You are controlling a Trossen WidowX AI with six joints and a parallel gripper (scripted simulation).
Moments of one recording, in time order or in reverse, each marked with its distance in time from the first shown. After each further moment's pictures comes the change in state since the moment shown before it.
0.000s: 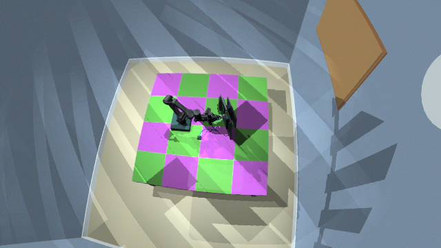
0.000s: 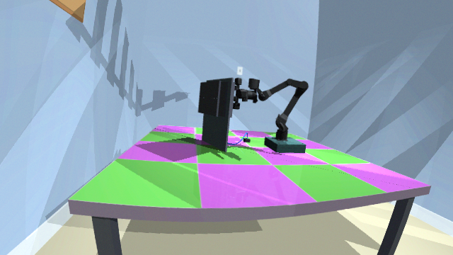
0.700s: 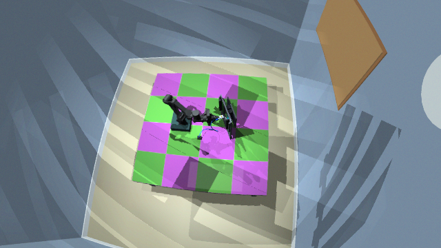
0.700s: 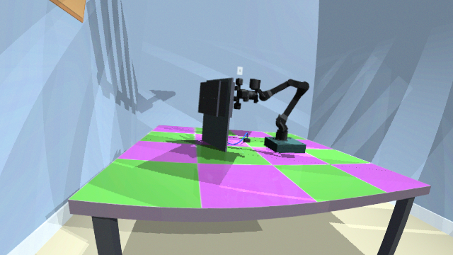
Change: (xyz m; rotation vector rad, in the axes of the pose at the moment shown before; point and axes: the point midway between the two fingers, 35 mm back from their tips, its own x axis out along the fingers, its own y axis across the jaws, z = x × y) arm -0.009 0.000 -0.006 -0.002 0.000 0.000
